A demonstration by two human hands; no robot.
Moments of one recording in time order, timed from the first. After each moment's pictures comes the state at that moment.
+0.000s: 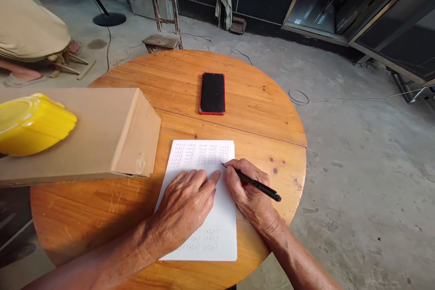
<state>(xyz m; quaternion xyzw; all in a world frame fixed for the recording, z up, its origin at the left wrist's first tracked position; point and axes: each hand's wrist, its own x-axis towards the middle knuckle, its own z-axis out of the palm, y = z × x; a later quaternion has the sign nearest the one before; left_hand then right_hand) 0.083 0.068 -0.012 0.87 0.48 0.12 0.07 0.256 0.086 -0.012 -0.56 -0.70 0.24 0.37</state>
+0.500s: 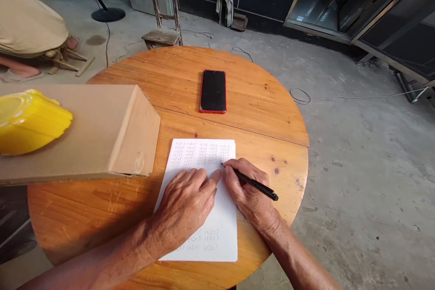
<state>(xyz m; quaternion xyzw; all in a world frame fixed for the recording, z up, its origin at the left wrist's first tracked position) 0.083 0.068 -0.011 0.86 0.49 0.12 0.07 0.255 0.089 -0.014 -0.54 -0.73 0.22 0.37</state>
